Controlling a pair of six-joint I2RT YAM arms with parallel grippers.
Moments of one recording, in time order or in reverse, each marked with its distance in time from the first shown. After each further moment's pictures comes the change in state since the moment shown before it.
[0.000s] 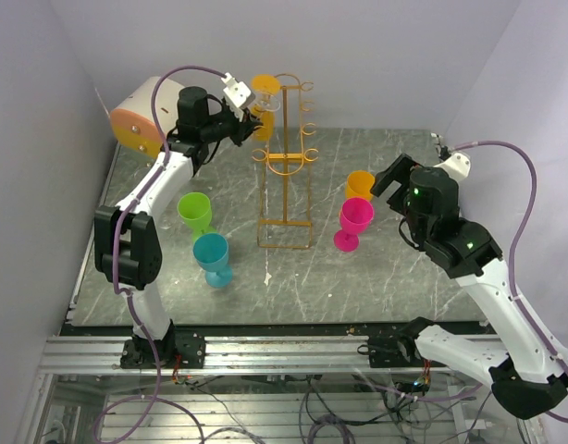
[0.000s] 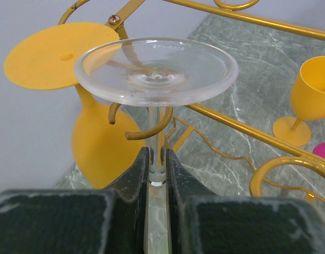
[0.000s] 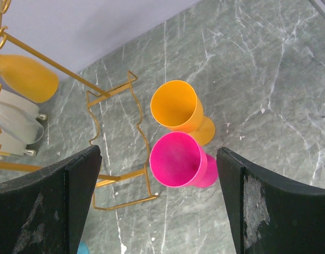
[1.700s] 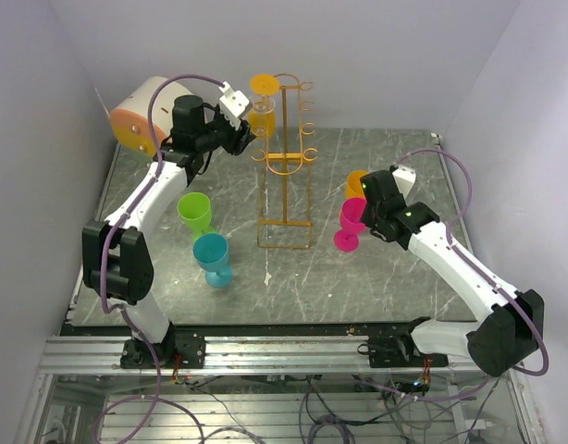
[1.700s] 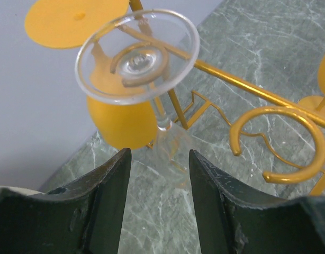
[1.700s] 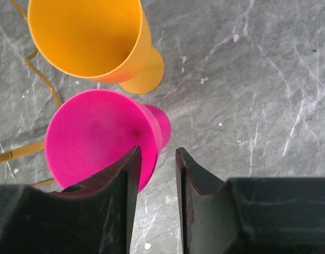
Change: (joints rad) left arm -0.006 -0.119 -0.108 -0.065 -0.141 0.076; right arm -0.074 0.286 -0.195 0.000 -0.113 0.002
